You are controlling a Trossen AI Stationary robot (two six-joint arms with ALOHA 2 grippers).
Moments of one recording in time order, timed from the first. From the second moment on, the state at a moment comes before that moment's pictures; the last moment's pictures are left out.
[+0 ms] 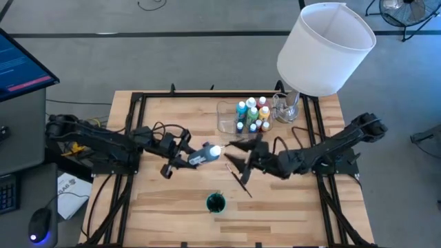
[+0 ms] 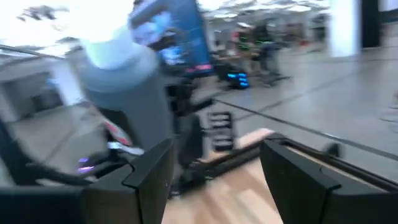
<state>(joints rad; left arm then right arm) -0.08 1.10 0.42 0.91 0.24 -0.15 0.43 1.45 0.96 0.57 0.81 0.20</state>
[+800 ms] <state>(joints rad) -0.12 1.11 0.41 0.96 0.24 -0.15 0.41 1.77 1.23 0.72 0.66 -0.11</state>
